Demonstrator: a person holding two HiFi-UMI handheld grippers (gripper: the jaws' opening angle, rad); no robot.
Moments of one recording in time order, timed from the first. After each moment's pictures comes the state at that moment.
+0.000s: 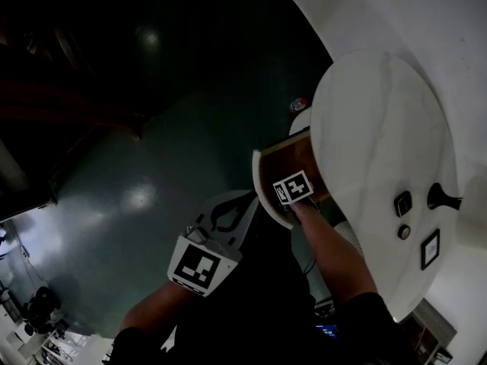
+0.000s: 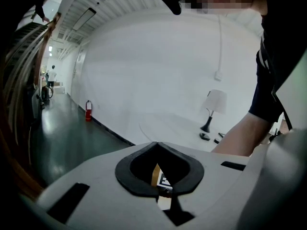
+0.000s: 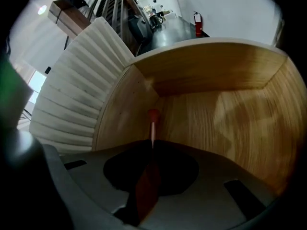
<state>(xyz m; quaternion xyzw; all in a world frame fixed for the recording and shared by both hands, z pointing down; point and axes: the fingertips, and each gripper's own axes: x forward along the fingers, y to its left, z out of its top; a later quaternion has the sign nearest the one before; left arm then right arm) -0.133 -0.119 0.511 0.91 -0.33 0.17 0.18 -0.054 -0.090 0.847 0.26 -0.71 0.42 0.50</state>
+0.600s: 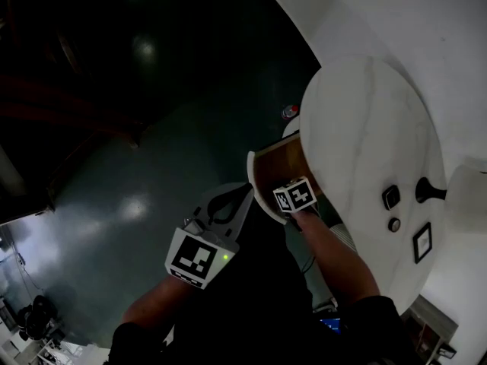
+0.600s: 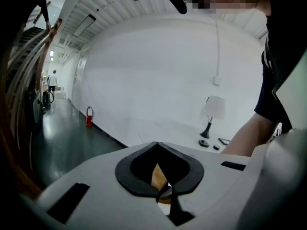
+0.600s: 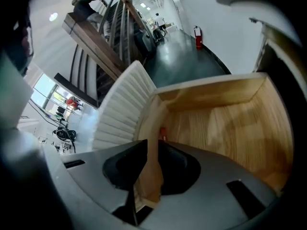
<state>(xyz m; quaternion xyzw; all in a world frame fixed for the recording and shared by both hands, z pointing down) -0.139 -0.118 0.478 0.91 -0.34 0.14 0.17 -0.061 -0.086 0.778 0.28 -0.75 0.41 0.44</state>
